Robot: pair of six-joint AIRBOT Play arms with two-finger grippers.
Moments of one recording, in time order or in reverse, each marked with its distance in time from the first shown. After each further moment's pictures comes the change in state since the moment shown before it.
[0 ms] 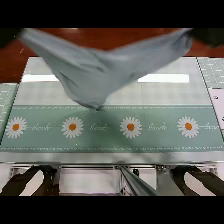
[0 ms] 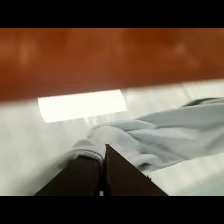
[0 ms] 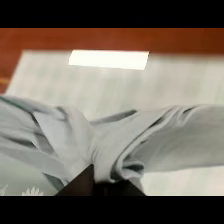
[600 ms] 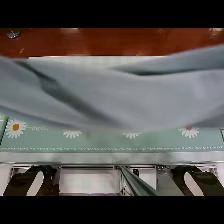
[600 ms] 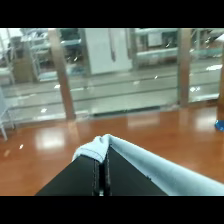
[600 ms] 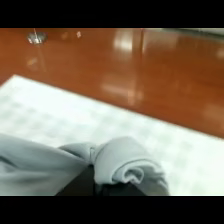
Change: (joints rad) left arm -0.115 0.318 0.302 0.698 0.002 -0.201; right arm 0.000 0.375 0.214 -0.203 0.344 0.076
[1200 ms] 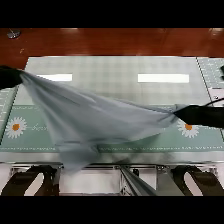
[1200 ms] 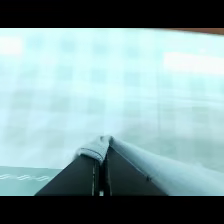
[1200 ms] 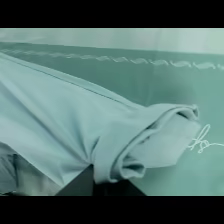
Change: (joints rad) left arm -0.089 -0.148 -0.745 0.064 0.174 -0.246; right arm 0.000 0.072 -1.100 0.000 -0.305 0.023
